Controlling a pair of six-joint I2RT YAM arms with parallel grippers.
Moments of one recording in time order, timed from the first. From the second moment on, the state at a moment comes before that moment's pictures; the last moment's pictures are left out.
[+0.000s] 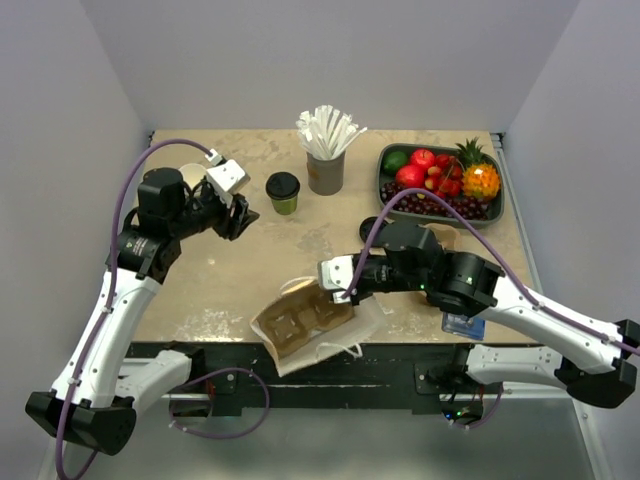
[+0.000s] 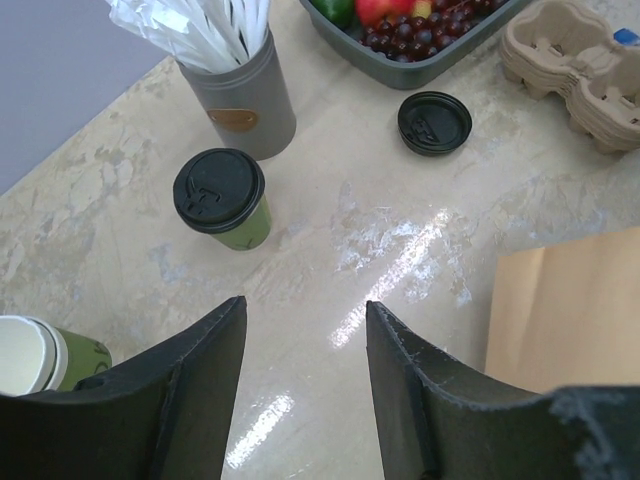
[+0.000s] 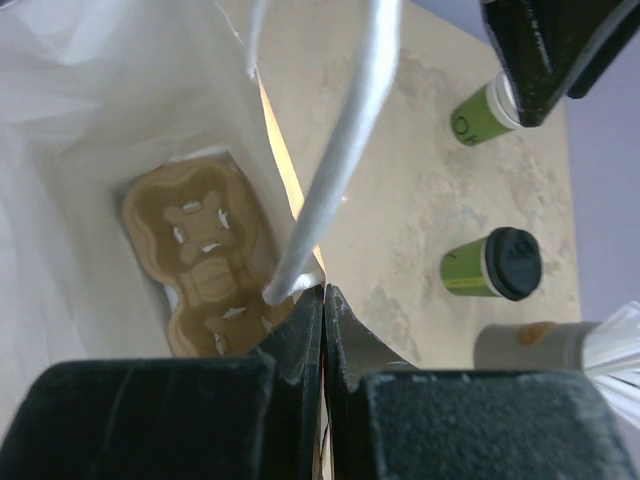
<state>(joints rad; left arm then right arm) -0.25 0.98 1.15 -0.56 0.49 0.31 1.10 1.04 1.20 -0.58 -0.30 -0.64</state>
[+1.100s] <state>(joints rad) -0.21 1.02 1.24 -0.54 0.39 0.30 1.10 1.29 1.28 -0.43 -0.20 -0.51</state>
